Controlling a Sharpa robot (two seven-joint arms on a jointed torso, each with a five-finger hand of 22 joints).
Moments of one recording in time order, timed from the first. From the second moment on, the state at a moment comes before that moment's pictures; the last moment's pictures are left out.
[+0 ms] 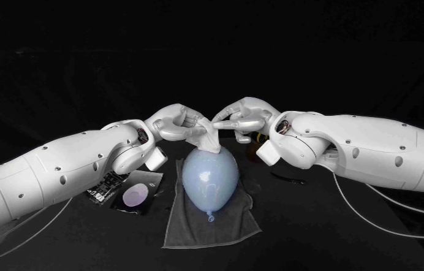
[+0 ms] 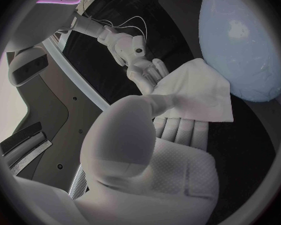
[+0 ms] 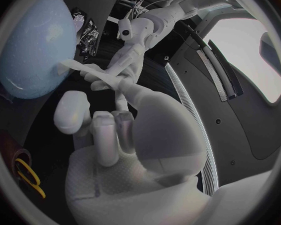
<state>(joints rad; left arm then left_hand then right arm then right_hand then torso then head) 1.26 -0.68 -0.06 1.31 -0.61 0.05 0.38 1.43 -0.05 0.76 -0.03 0.05 0.86 0.22 0.32 0.47 0.92 0.20 0.06 0.06 0.86 0.16 0.26 0.31 0.12 0.71 0.21 0.51 0.32 1.38 -0.79 -0.16 1.61 -0.42 -0.29 0.08 1.32 -0.02 0.51 0.00 0.05 1.06 0.08 0.32 0.44 1.46 0.01 1.54 1.31 1.47 -0.05 1.57 1.31 0.08 1.35 0.05 1.07 1.31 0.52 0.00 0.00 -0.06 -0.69</state>
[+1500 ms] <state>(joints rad) 1.26 -0.70 -0.06 1.35 -0.56 -0.10 0.43 1.40 -0.19 0.37 0.08 0.05 0.83 0.21 0.31 0.41 0.98 0.18 0.18 0.08 0.73 0.16 0.45 0.32 0.13 0.73 0.29 0.22 0.10 1.38 -0.81 -0.16 1.59 -0.33 -0.31 0.08 1.28 -0.04 0.54 -0.02 0.04 1.05 0.07 0.35 0.44 1.46 0.01 1.55 1.31 1.47 -0.05 1.57 1.31 0.08 1.36 0.05 1.09 1.31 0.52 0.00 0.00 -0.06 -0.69</state>
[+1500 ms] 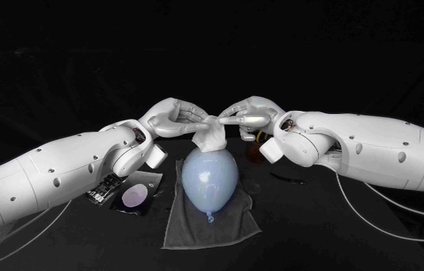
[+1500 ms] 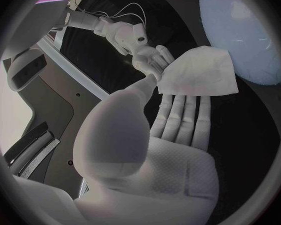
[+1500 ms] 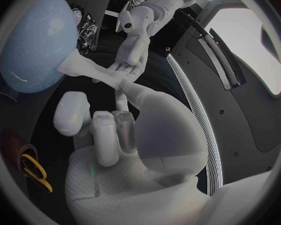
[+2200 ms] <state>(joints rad) 1.26 -0.74 -0.05 1.35 -0.47 -0.31 0.42 1.48 -0.16 0.38 0.11 0.05 0.78 0.20 0.34 0.40 0.92 0.19 0.22 0.08 0.72 0.16 0.59 0.35 0.16 0.82 0.28 0.23 0.09 1.38 -0.82 -0.16 1.59 -0.28 -0.37 0.07 1.28 -0.04 0.55 -0.02 0.05 1.05 0.07 0.35 0.44 1.46 0.01 1.55 1.31 1.47 -0.05 1.57 1.31 0.08 1.36 0.05 1.09 1.31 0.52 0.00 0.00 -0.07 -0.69</state>
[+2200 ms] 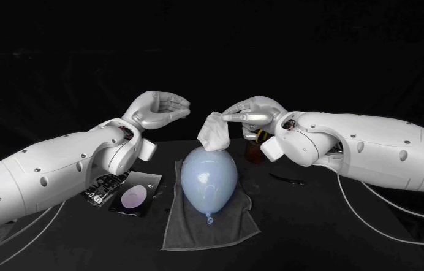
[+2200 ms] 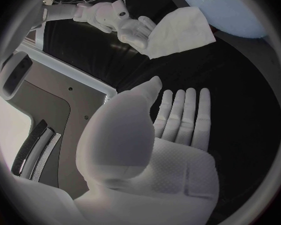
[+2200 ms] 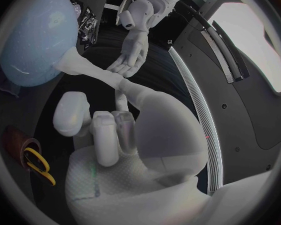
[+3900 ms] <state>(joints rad) 1.25 -0.65 -0.04 1.49 -0.04 -0.30 0.08 1.17 -0.10 0.35 0.29 0.05 0.88 0.15 0.43 0.39 1.03 0.08 0.61 0.32 1.09 0.03 0.99 0.60 0.17 1.06 0.12 0.73 0.38 1.38 -0.81 -0.16 1.62 -0.19 -0.50 0.10 1.27 -0.04 0.56 -0.03 0.05 1.05 0.07 0.36 0.44 1.47 0.00 1.54 1.31 1.47 -0.06 1.57 1.31 0.08 1.36 0.05 1.09 1.31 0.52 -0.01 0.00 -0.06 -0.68</state>
